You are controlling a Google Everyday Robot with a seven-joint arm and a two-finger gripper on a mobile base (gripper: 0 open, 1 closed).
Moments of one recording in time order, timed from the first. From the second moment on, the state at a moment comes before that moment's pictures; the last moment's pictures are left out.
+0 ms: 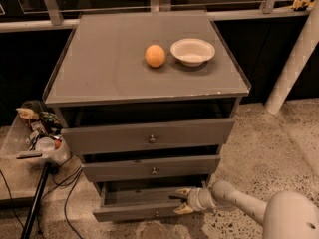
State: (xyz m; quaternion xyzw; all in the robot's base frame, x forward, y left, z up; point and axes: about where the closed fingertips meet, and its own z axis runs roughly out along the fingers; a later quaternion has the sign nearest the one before) arm 0.551 -0.122 0.185 -0.60 0.69 0.20 0.34
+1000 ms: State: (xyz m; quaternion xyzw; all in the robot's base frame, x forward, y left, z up) arm 0.465 -0.172 0.191 -0.56 0.72 0.20 0.35
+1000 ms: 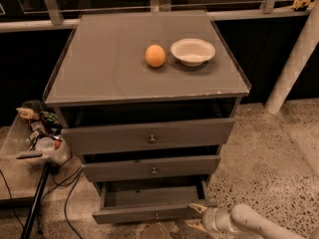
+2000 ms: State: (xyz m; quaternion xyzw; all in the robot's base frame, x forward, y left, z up) arm 0.462 -0.167 0.206 -0.57 0.71 0.19 0.36
